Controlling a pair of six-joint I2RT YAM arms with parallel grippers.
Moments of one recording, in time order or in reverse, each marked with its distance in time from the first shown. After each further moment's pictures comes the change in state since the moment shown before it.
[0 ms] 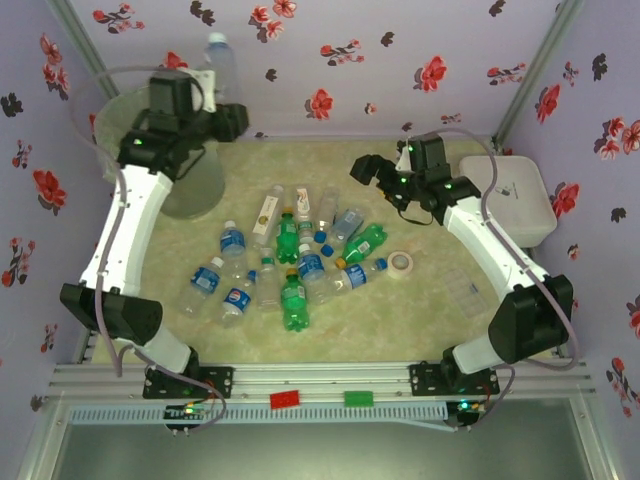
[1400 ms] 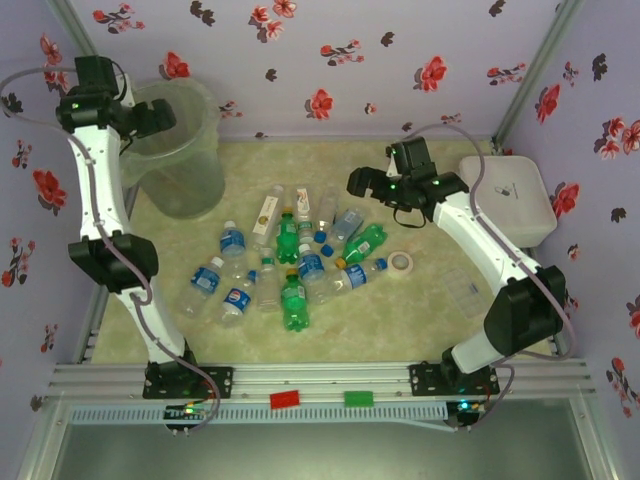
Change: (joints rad) left arm 0.399 0.383 0.484 -0.459 -0.035 0.038; right arm 0.069 0.052 0.071 -0.156 0.230 -0.206
